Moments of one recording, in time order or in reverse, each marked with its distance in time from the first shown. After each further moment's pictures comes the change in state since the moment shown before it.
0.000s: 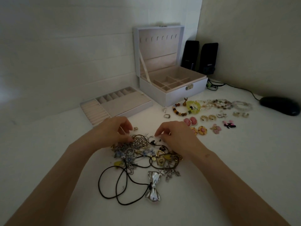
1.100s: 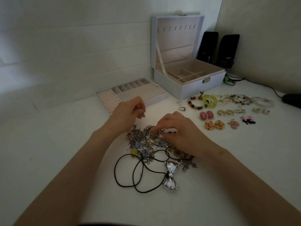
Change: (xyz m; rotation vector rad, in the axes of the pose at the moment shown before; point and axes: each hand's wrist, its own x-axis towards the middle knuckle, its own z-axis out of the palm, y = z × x) left_hand 0.011 -0.011 0.008 -0.136 0.294 0.107; right_hand -0.001 -0.010 0.020 0.075 -0.042 -0.388
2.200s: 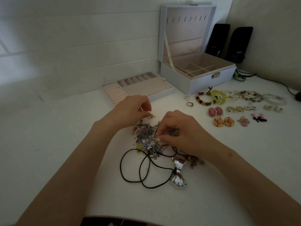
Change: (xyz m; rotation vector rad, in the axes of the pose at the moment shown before) left_hand -0.002 0.000 -0.013 0.277 -0.160 0.026; right_hand 0.000 -0.018 0.005 0.079 -0.015 -0.059
